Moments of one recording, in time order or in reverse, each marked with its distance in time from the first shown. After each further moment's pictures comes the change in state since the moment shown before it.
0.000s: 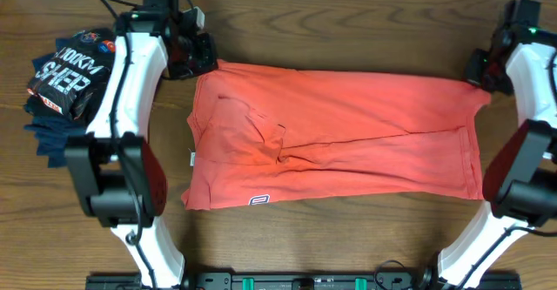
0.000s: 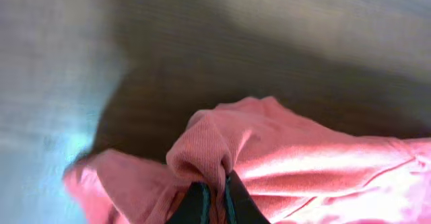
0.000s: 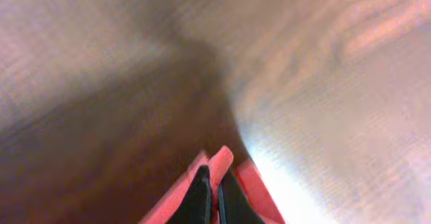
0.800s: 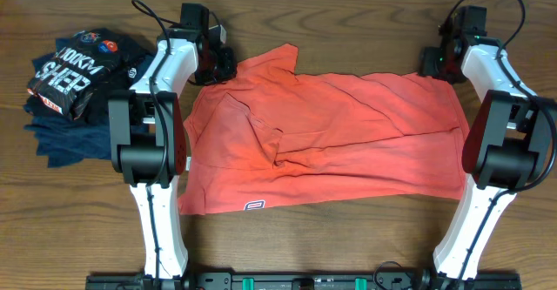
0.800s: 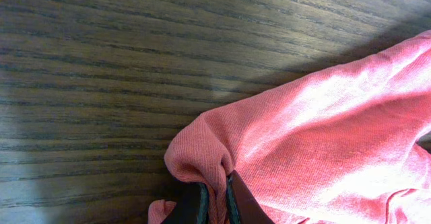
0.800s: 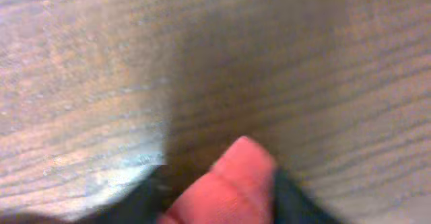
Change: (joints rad) left arm -0.052 0.342 0.000 0.348 -0.026 -0.035; right arm 0.123 0.244 -0.004 0.397 -0.172 -0.151
